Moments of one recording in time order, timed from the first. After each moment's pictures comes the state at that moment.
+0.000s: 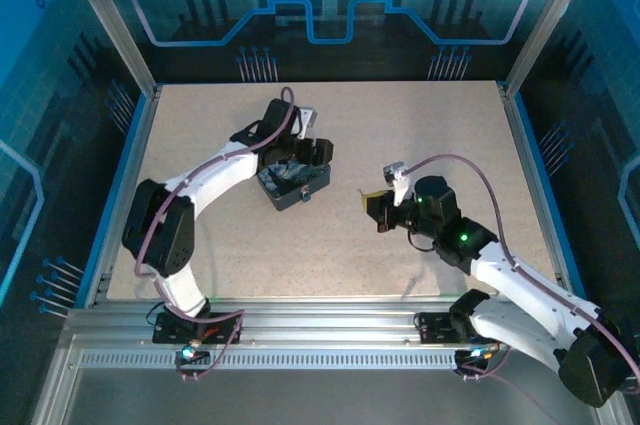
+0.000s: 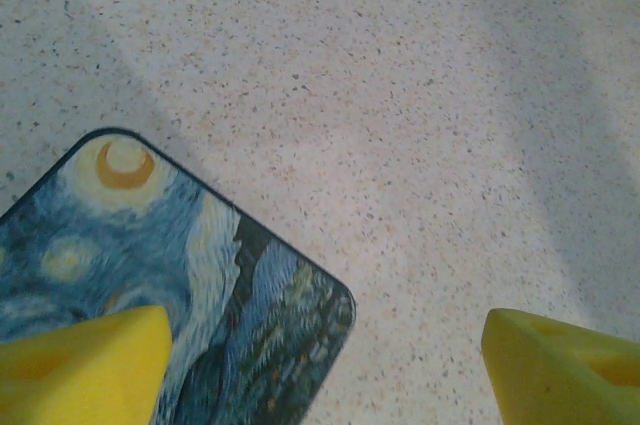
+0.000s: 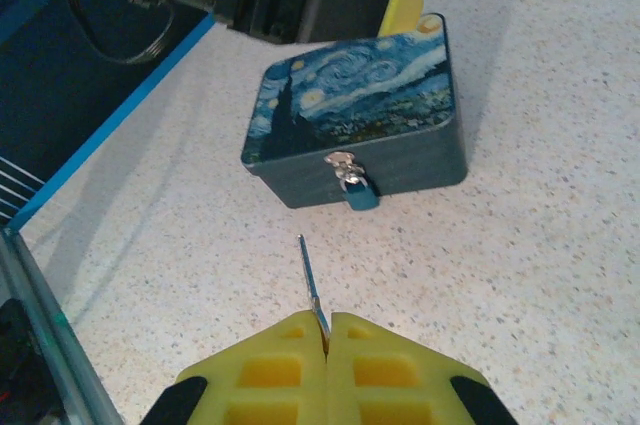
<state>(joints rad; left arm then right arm) -0.44 1.78 1.36 -0.38 0.21 -0.32 0.60 0.90 0.58 -0.13 -0.23 0.35</state>
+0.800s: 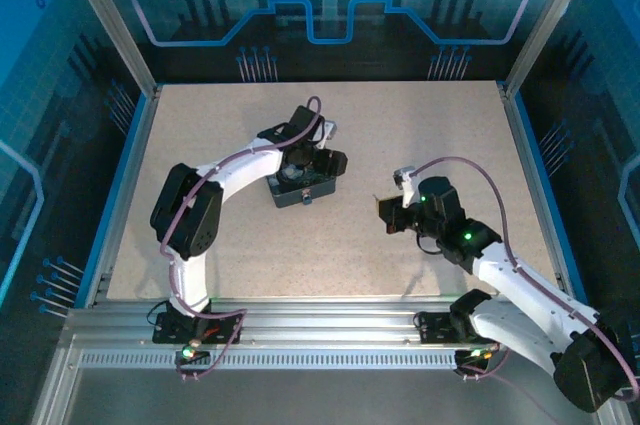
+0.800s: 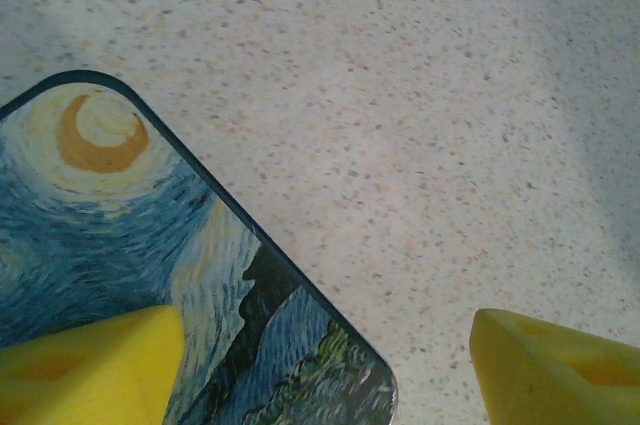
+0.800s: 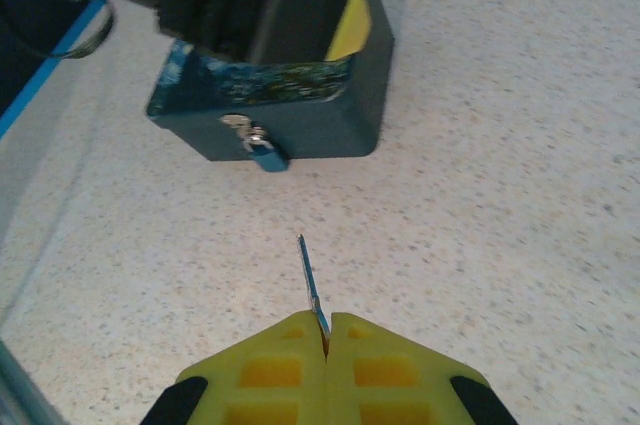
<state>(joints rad) -0.52 1.93 1.45 -0.46 0.21 -0.29 0.51 0.89 0.57 -0.27 -0.19 0.35</state>
